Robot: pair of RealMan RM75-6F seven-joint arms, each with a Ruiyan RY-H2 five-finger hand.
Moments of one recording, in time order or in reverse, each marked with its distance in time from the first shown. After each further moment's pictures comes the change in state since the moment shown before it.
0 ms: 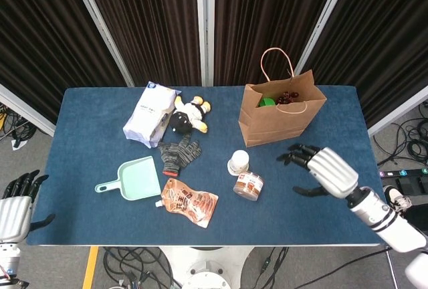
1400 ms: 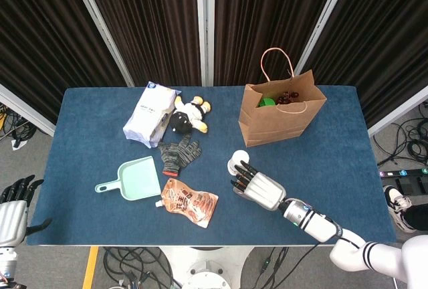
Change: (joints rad) left arm 0.019 -0.016 0.005 0.039 -0.024 -0.007 -0.047; right arm 0.131 -0.623 -0.083 0.443 0.037 -0.202 -0.813
